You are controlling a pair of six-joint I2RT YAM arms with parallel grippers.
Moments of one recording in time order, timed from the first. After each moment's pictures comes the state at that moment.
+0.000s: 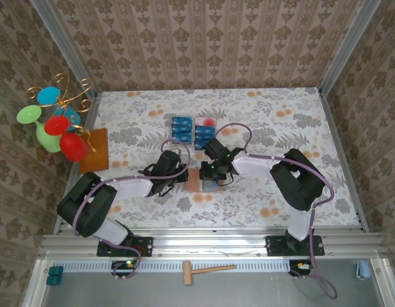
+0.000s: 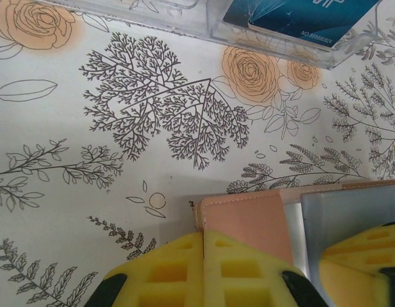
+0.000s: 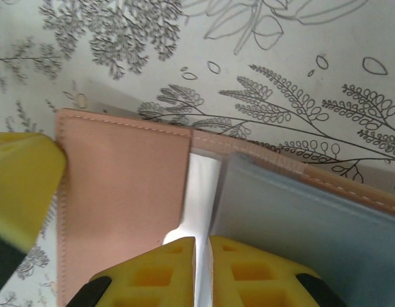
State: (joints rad) left arm -0.70 1.50 0.56 0.14 0.02 -0.67; right arm 0.72 1.86 1.10 -0.33 -0.22 0.74
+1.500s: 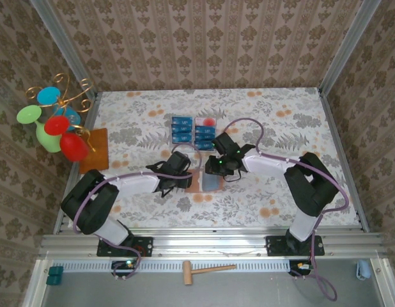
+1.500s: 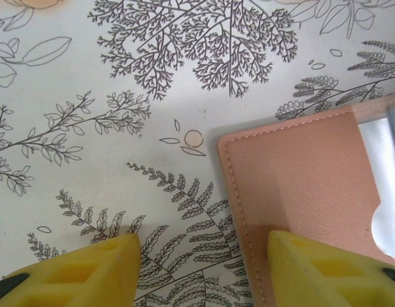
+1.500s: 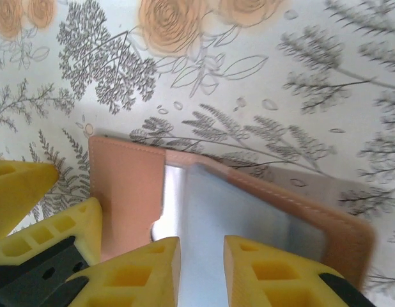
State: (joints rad) left arm -0.78 1.53 0.70 -0.22 -0.14 -0.45; right arm 0.65 1.73 1.05 -0.37 -0.19 0.72
